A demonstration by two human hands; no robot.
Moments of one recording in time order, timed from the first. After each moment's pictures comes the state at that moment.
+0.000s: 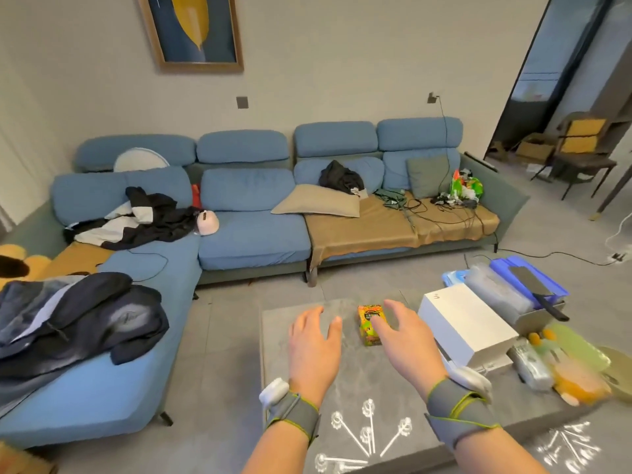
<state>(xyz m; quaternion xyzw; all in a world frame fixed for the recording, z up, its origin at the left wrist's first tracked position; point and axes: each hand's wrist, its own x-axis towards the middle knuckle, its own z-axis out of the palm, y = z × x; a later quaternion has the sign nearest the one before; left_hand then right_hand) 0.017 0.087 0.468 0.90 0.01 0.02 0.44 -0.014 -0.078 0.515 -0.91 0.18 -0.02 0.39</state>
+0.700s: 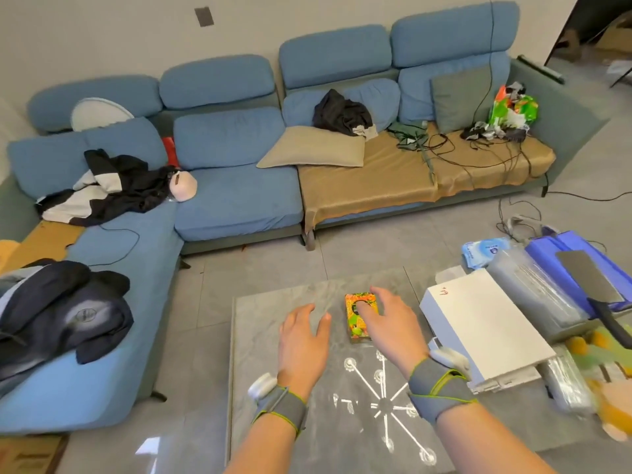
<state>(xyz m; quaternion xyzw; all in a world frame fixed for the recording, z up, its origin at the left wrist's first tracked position) 0.230 -0.092 0.384 0.91 0.10 -0.08 0.38 0.229 -0.262 0.420 -0.88 0.17 0.09 0.43</state>
